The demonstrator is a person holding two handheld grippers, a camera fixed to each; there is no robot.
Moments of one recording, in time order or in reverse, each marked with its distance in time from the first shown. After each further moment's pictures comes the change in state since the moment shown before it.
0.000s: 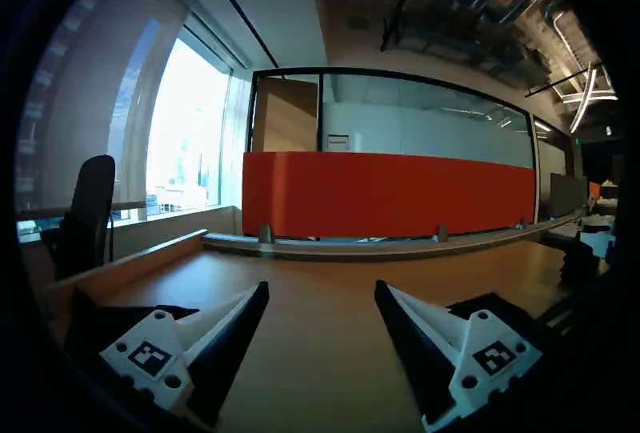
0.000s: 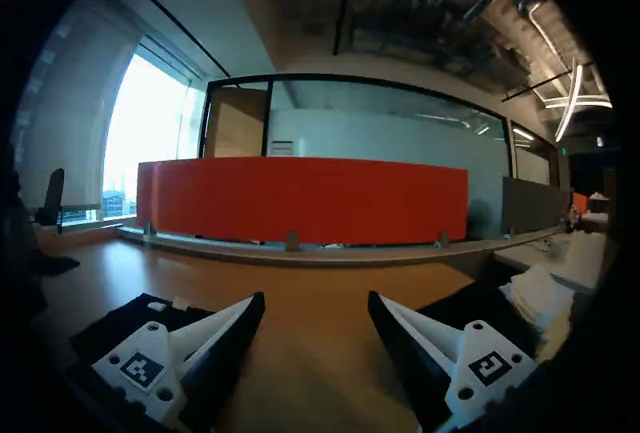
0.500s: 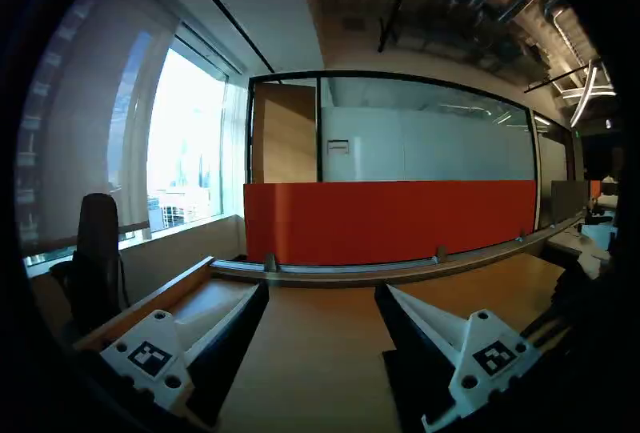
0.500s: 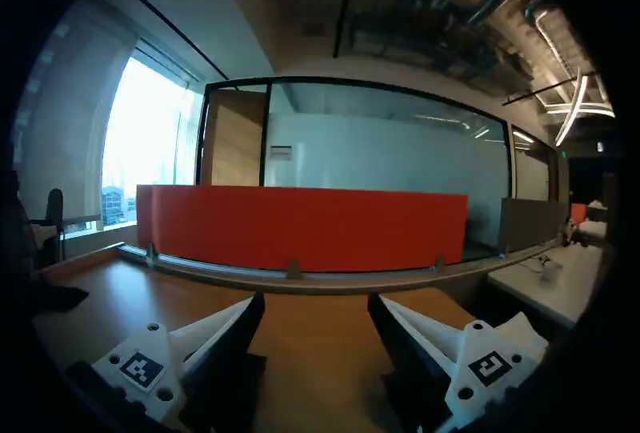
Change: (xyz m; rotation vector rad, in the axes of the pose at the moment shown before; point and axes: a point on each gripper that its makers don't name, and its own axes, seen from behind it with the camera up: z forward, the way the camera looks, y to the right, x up) left arm 0.113 0.001 -0.001 0.000 -0.019 0.033; right arm 0.106 -0.004 -0.002 -0.005 -0.021 -0.008
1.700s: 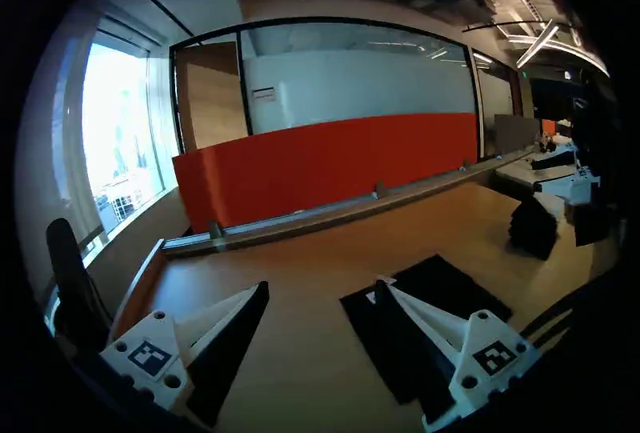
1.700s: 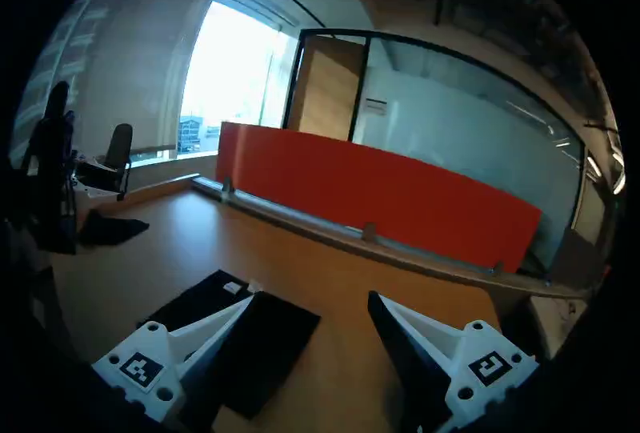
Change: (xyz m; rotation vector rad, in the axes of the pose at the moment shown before) left arm -0.039 0.059 -0.020 -0.296 -0.260 0.179; right arm -0.017 -0.075 -0.033 0.381 -0.250 -0.214
